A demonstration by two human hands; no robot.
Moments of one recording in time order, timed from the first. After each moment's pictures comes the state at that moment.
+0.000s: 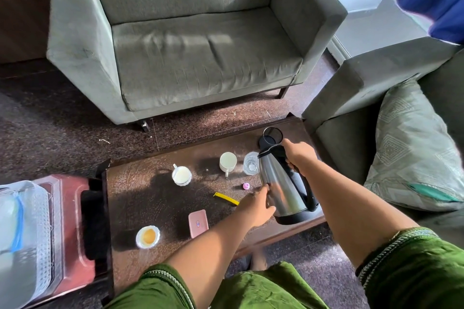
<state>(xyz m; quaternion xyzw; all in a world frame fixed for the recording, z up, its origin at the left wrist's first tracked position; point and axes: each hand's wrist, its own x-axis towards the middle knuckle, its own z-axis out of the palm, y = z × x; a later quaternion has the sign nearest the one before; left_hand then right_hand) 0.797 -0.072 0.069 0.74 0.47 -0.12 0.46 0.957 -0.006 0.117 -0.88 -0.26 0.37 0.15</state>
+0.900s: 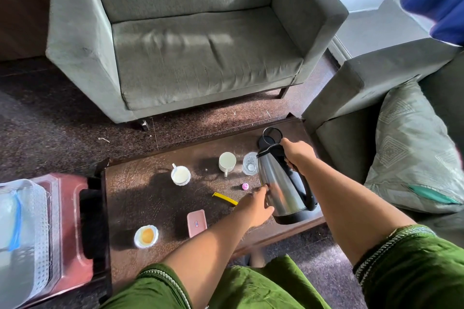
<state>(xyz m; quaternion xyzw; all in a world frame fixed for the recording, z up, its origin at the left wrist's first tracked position) 0.798 -0.071 0.063 0.73 0.48 -0.12 0.47 0.957 -0.001 0.118 -0.88 -0.27 0.36 0.15</state>
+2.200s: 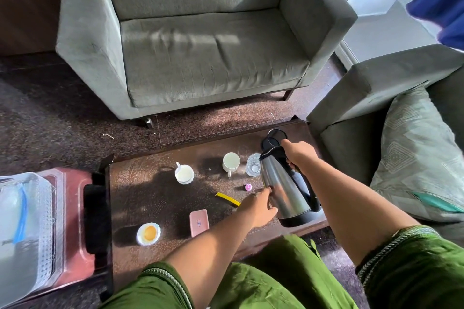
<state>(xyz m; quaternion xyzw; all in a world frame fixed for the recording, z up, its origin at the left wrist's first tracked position) 0.794 -0.067 0.061 0.73 0.48 -0.09 0.49 0.948 0.009 0.121 -0.88 -0.29 0.36 0.11</state>
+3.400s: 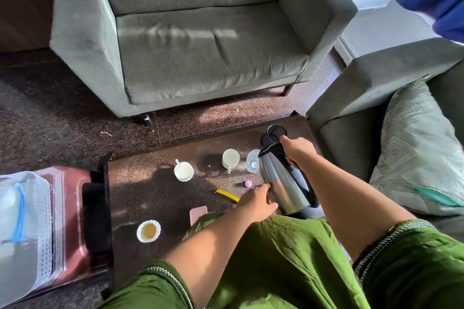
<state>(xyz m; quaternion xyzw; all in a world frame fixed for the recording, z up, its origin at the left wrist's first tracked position) 0.792 -0.065 0.059 0.72 0.48 -0.09 0.50 0.948 0.009 0.114 -0.88 -0.31 0.35 0.07</state>
